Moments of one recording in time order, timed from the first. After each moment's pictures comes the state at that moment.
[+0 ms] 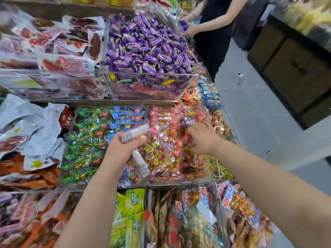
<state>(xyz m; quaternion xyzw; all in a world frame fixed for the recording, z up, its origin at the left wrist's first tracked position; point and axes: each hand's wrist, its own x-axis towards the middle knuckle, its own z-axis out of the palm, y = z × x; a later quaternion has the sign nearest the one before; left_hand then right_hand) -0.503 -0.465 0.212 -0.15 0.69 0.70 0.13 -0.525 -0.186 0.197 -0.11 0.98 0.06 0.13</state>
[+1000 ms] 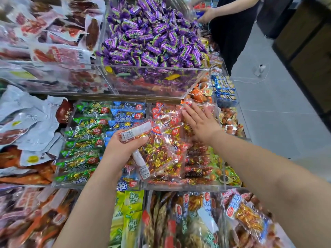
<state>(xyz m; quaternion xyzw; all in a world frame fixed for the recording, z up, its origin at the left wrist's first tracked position) -0.513 -0.451 0.205 -0.18 0.68 0.70 0.13 -0.582 -0.172 0.175 -0.17 0.96 0.19 0.09</state>
